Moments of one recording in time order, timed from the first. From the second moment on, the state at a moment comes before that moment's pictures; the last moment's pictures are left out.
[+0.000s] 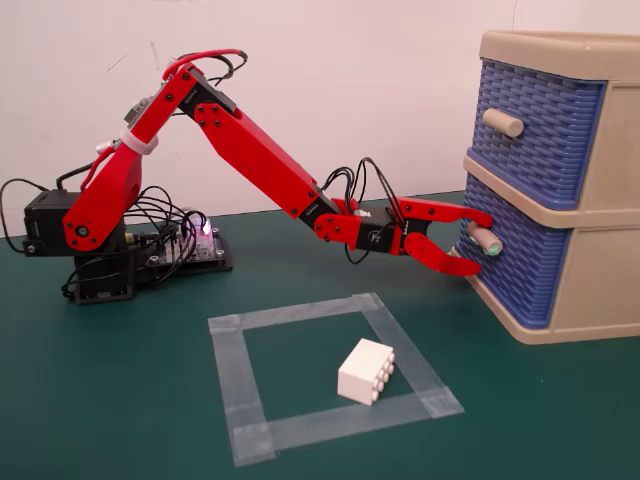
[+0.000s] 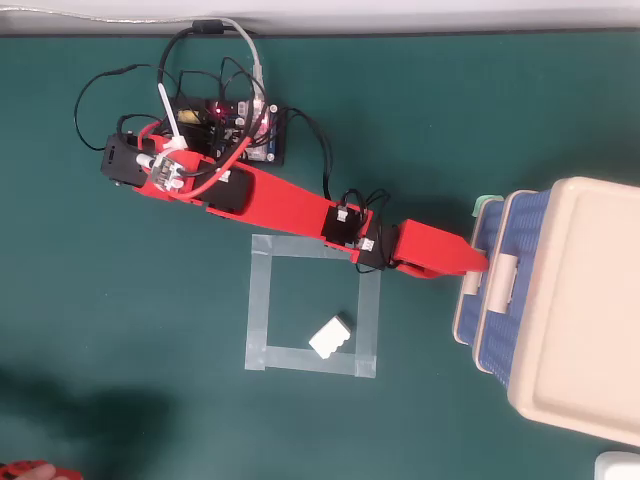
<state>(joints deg) -81.3 51.8 87.5 -27.9 164.9</state>
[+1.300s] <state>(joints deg) -72.7 120.8 137.2 14.5 180.4</state>
